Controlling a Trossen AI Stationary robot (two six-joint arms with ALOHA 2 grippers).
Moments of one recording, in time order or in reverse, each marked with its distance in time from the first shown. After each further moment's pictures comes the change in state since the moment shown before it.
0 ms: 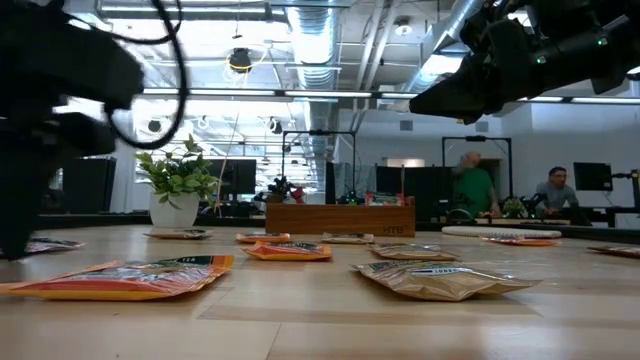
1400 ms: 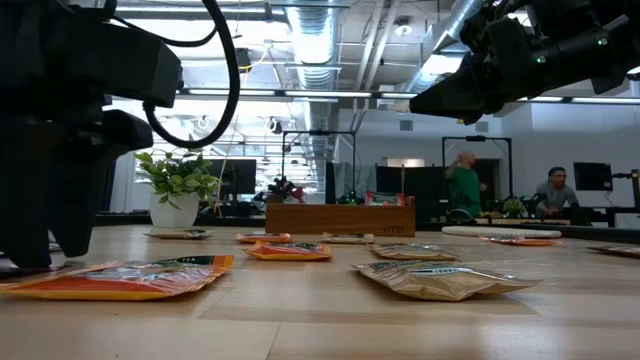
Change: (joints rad) left arm 0.034 0.076 0.082 -0.041 -0.046 0.074; right arm 0.000 0.000 0.000 0.000 -0.002 0.009
